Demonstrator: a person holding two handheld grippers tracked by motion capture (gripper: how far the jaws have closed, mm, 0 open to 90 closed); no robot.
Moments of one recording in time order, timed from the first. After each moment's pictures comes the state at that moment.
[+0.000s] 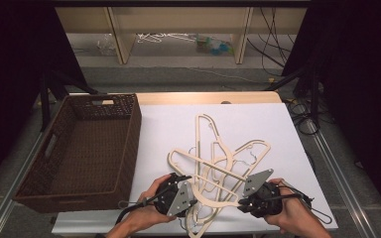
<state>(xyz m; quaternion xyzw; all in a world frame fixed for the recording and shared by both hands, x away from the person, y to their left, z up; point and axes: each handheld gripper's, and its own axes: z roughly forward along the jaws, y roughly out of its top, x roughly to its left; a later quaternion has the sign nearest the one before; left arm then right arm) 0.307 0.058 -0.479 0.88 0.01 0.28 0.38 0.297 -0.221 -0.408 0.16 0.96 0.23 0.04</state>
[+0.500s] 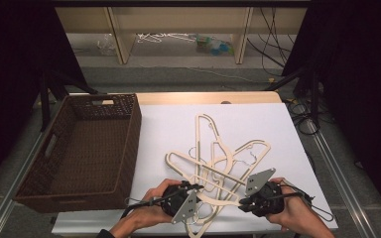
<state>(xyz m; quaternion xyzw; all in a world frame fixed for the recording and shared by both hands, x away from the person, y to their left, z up) 0.303 0.045 -0.468 0.88 -0.10 0.28 0.37 0.302 -0.228 -0.413 0.15 0.96 0.24 0.03</state>
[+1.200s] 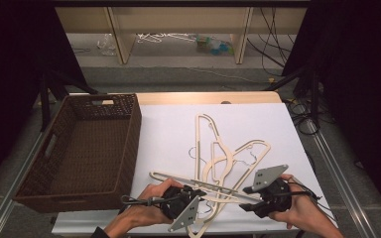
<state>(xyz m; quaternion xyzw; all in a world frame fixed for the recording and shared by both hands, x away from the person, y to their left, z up) 0.288 0.043 -0.429 0.87 -0.18 0.29 0.35 0.304 -0.240 -0.402 0.18 0.93 0.30 0.06</state>
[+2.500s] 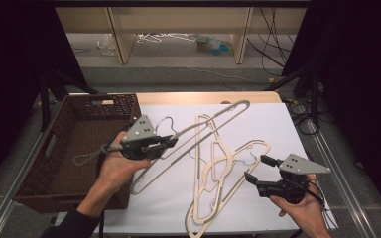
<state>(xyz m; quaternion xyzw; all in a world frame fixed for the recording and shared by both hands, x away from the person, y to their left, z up) 0.355 0.121 -0.318 0.82 0.23 0.18 0.50 0.305 -0.268 -0.392 0.34 0.77 0.50 0.20</state>
